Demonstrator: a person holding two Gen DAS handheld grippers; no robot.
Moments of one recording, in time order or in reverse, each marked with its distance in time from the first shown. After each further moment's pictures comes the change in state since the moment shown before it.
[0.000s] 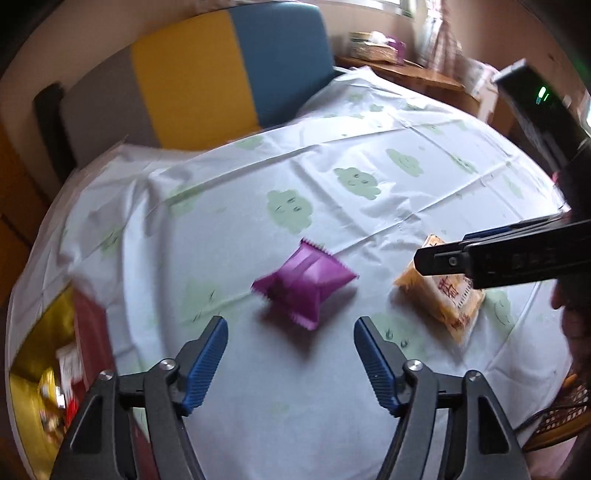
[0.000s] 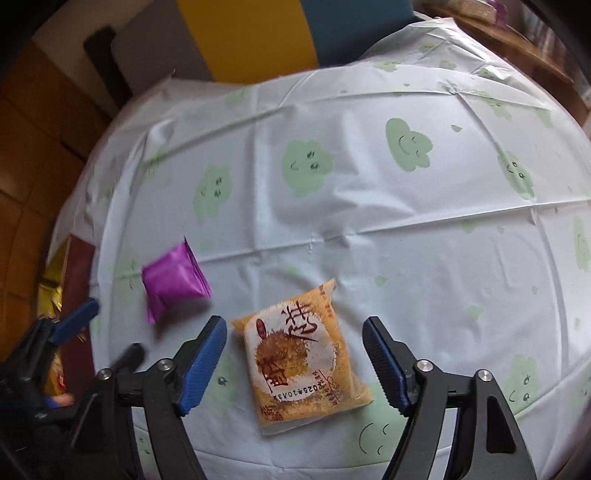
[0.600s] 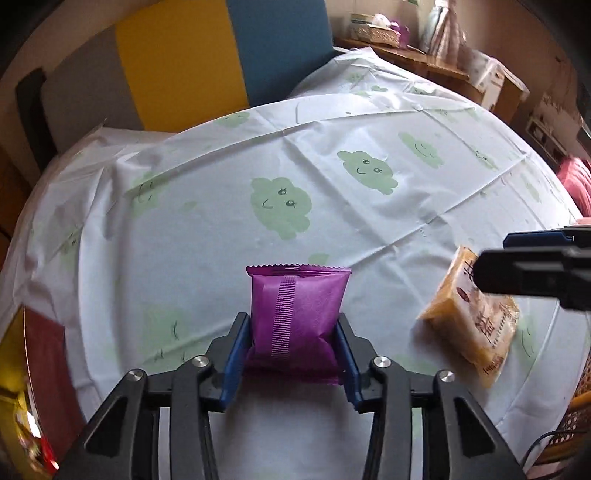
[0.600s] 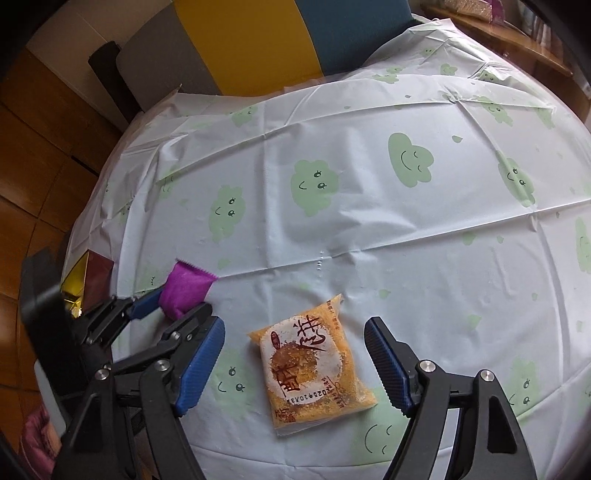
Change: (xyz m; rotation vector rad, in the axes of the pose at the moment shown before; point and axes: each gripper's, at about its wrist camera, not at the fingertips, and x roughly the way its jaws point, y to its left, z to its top) left arm 0.049 0.004 0.013 -0.059 0.060 -0.037; right arm -0.015 0.000 -0.002 -0.004 -0.023 0.028
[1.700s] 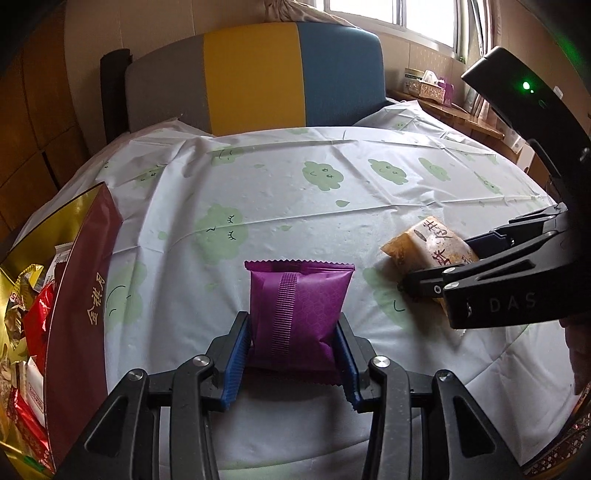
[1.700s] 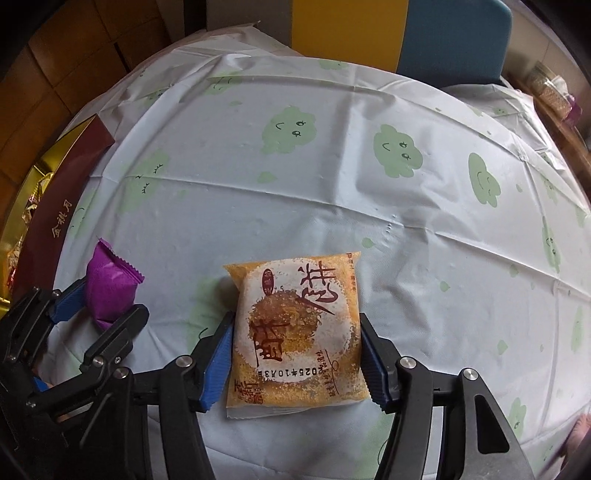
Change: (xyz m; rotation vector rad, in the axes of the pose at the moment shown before) left arm -0.043 -0.007 -0.097 -0.188 -0.201 0.106; right arm 0.052 0.058 -0.056 -0.409 0.043 -0.149
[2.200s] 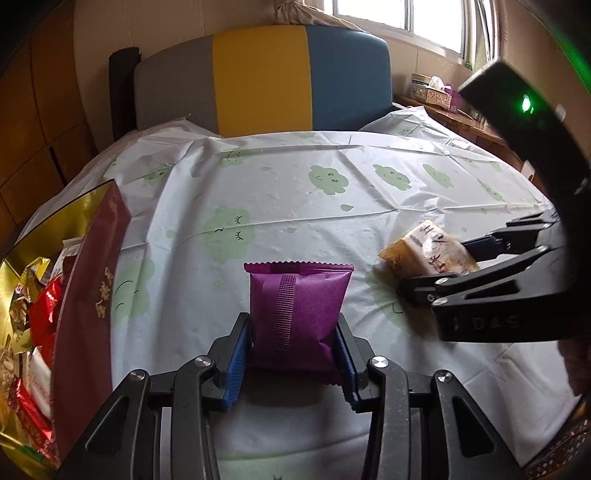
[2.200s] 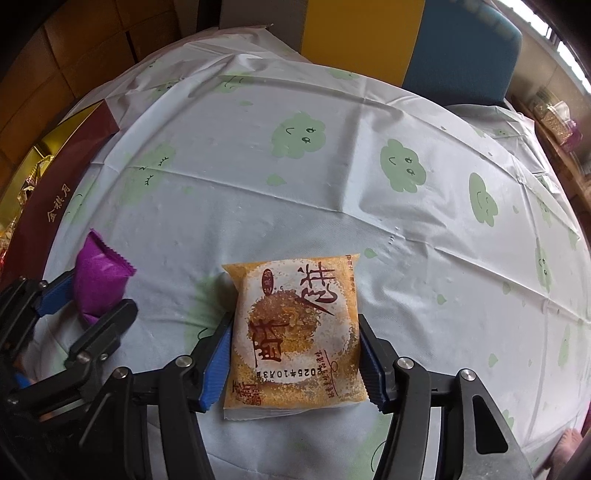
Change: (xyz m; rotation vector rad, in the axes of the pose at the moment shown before) left arm -0.009 0.002 0.002 -0.035 -0.006 0.009; right arm -0.008 0.024 -0.010 -0.065 -0.023 -0.051
